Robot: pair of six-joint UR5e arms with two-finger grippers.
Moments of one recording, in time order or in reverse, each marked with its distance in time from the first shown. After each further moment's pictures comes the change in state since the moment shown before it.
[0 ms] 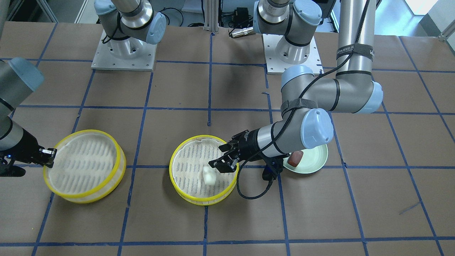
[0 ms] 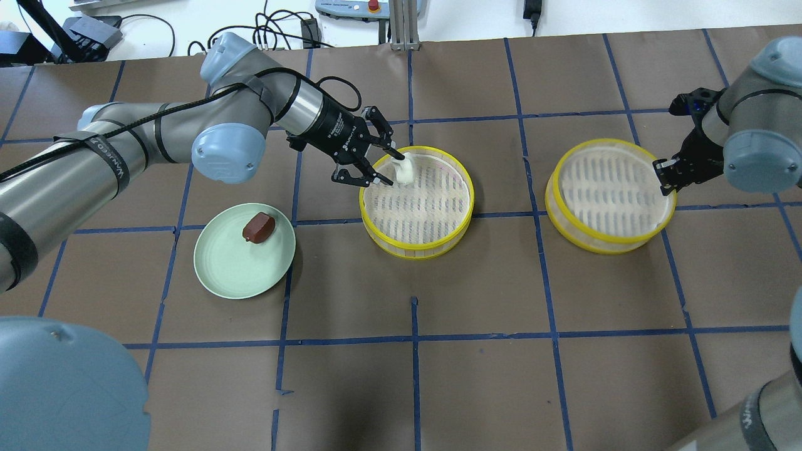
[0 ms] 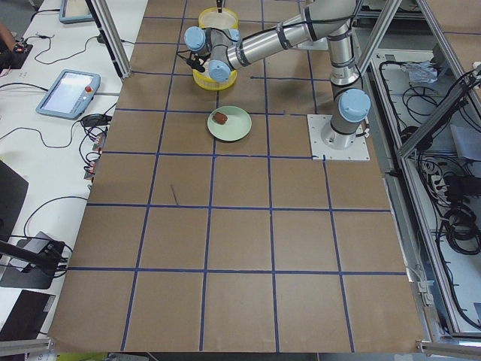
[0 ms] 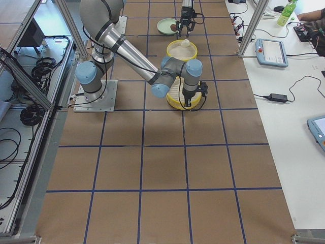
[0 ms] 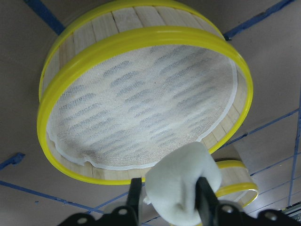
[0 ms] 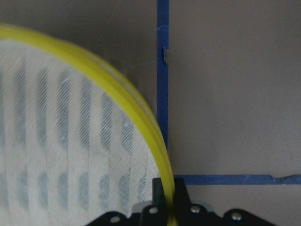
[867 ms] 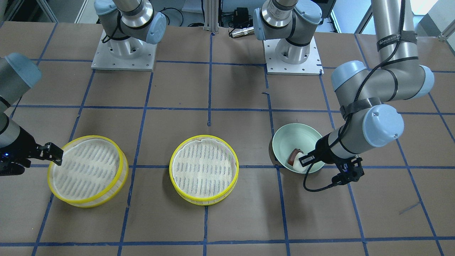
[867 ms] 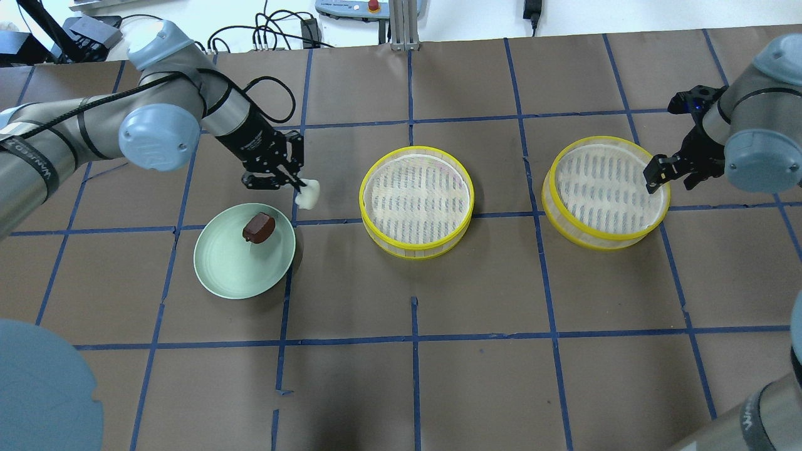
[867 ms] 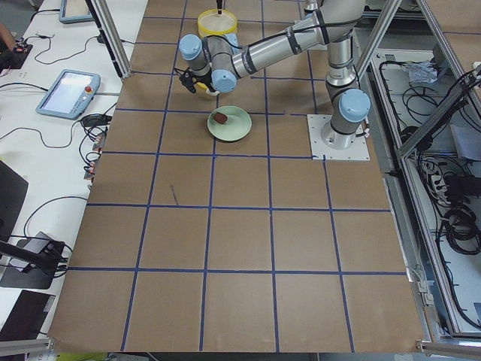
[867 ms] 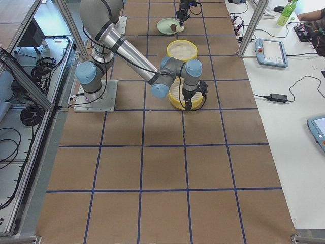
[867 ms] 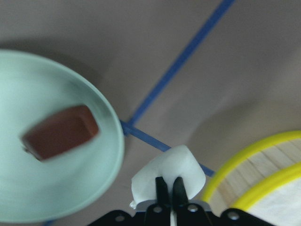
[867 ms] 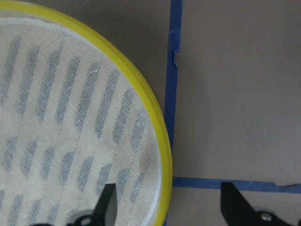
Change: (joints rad) left arm 0.114 0.059 -0.006 -0.127 0.275 0.296; right arm -0.002 0.013 0.037 -0.038 0.006 -0.071
